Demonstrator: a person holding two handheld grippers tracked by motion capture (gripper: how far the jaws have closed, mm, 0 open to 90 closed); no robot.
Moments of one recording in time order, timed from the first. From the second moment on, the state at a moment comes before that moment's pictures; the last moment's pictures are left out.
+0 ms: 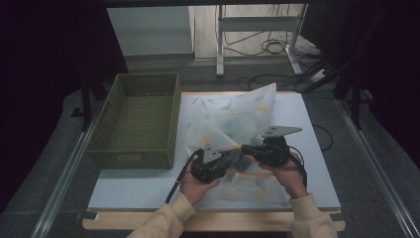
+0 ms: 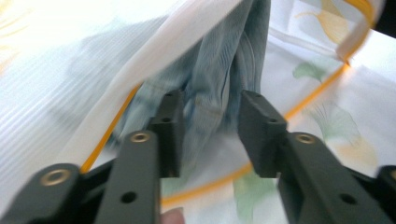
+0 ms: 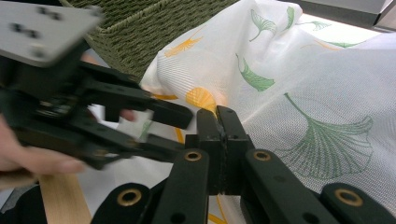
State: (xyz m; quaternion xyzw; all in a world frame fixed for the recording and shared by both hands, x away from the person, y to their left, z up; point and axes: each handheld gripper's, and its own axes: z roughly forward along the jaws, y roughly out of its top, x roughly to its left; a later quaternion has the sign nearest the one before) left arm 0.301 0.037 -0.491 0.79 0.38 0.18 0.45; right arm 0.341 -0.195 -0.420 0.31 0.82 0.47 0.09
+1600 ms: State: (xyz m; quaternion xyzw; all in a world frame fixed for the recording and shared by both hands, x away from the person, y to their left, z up) left arm 0.292 0.123 -0.524 0.79 0.45 0.12 0.39; right arm 0.341 -0.197 -0.429 0.31 0.83 0.46 0.09
